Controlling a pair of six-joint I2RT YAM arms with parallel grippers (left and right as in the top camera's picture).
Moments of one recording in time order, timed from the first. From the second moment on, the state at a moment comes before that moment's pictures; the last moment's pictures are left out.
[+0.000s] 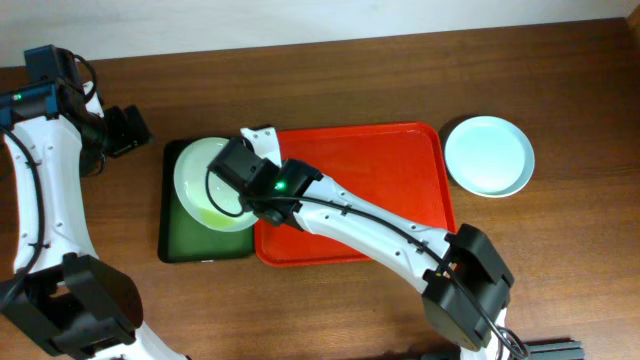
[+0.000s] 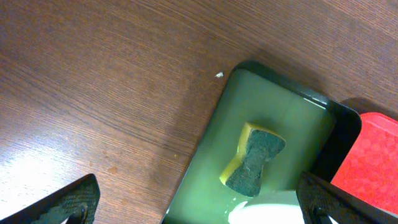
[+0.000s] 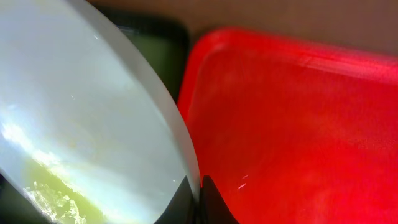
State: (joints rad) left arm 0.23 1.91 1.89 -1.26 0.03 -0.20; right arm 0.90 1.99 1.74 -0.79 0.37 0.60
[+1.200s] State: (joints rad) left arm 0.23 1.91 1.89 -1.25 0.03 -0.21; right arm 1.15 1.99 1.83 -0.46 1.11 -0.22
